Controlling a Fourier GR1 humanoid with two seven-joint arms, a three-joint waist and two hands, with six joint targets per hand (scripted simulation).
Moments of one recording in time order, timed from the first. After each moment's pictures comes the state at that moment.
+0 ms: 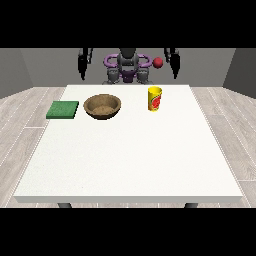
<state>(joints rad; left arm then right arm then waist) 0.00 0.11 0.01 -1.57 0.03 0.02 0.00 -0.04 -0.11 0.04 -1.54 0.02 -0.01 0.01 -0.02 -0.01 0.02</state>
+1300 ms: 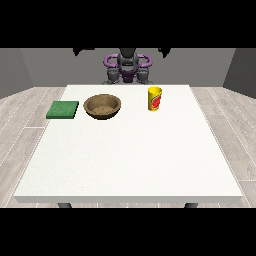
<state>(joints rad) -0.12 0.02 -0.05 -1.82 0.03 0.14 0.23 -0.04 -0.08 -0.03 -1.86 -0.13 -0.05 0.25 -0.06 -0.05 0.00</state>
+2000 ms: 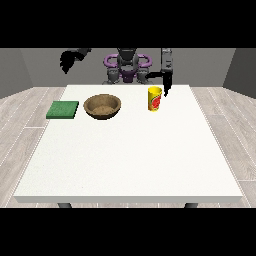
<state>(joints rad) -0.19 0.07 0.07 -1.36 0.02 0.05 -0.29 -0.12 -0.15 -0.16 -1.74 -0.22 0.07 0.04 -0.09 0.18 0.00</state>
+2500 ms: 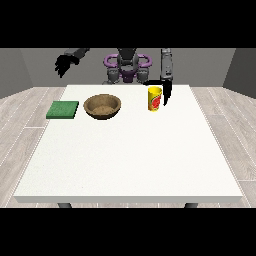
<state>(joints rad) -0.32 0.08 0.12 -1.02 0.02 0.02 -0.45 -0.13 -0.19 -0.22 -1.59 -0.25 0.14 -0.04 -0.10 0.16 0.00</state>
